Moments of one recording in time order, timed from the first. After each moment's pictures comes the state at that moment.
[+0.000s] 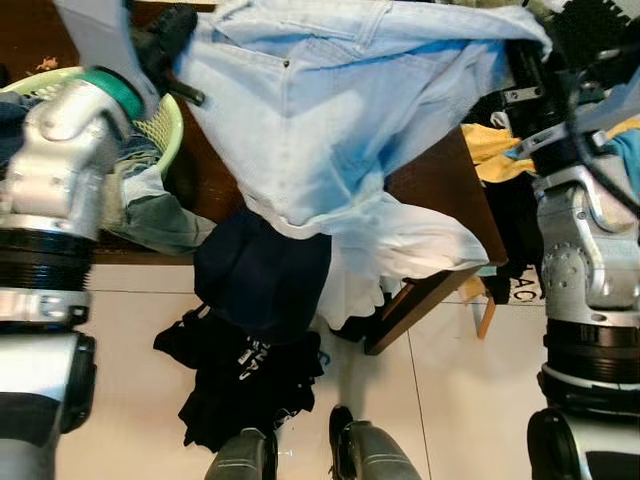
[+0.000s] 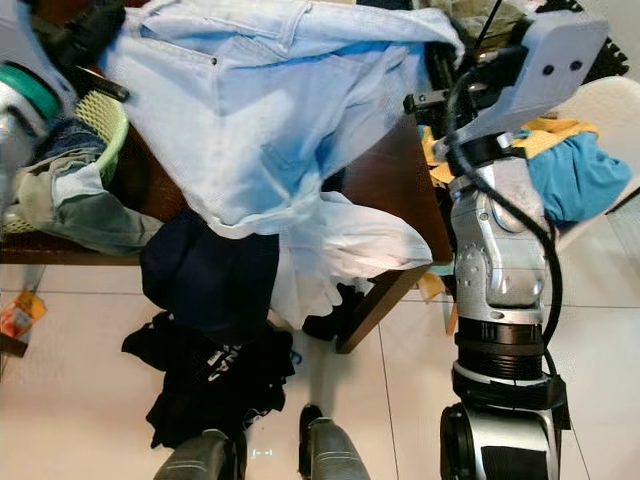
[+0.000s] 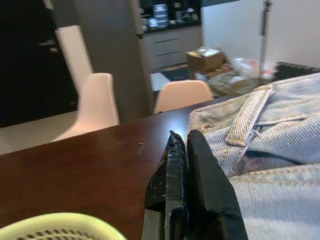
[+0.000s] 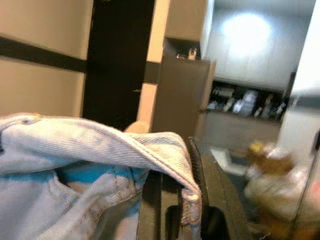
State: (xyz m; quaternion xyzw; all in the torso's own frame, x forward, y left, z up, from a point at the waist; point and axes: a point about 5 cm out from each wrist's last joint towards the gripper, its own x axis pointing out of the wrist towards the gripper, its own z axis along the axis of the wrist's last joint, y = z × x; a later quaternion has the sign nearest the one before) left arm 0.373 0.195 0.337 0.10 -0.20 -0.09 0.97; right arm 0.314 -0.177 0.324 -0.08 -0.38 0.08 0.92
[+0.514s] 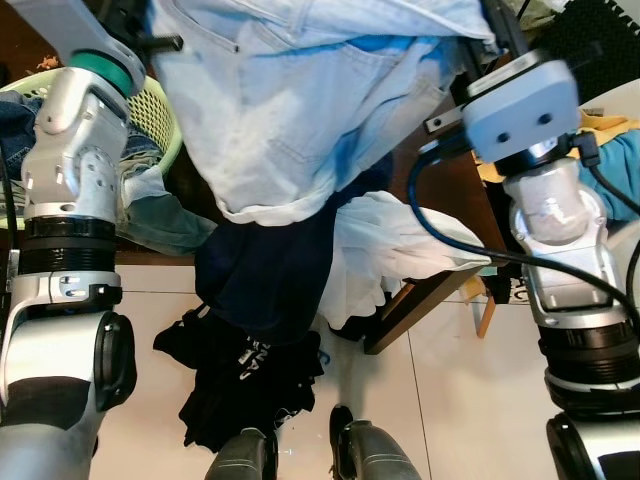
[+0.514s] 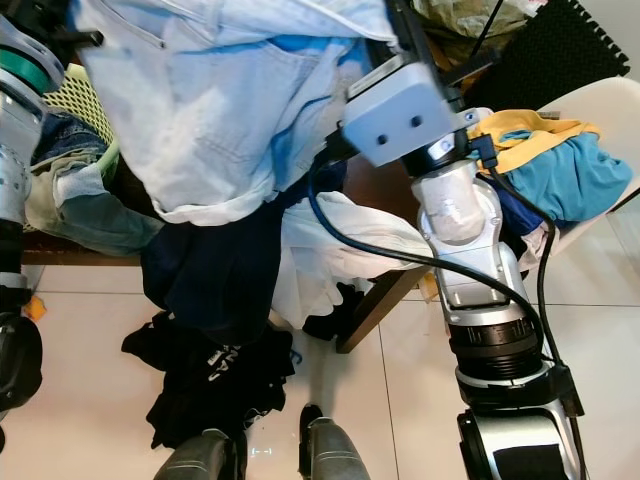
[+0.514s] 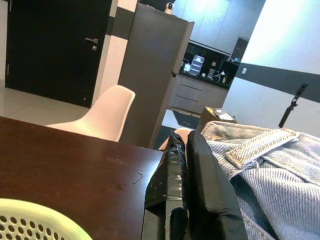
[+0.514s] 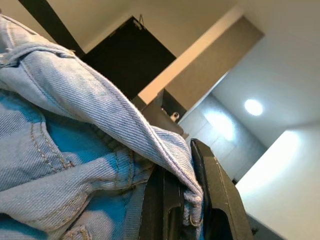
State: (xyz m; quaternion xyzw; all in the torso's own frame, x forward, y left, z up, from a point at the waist) left arm 0.378 0.215 0.352 -0.13 -0.25 -0.03 0.96; right arm 0.298 -0.130 0.326 -0.34 -0.48 0.06 0.80
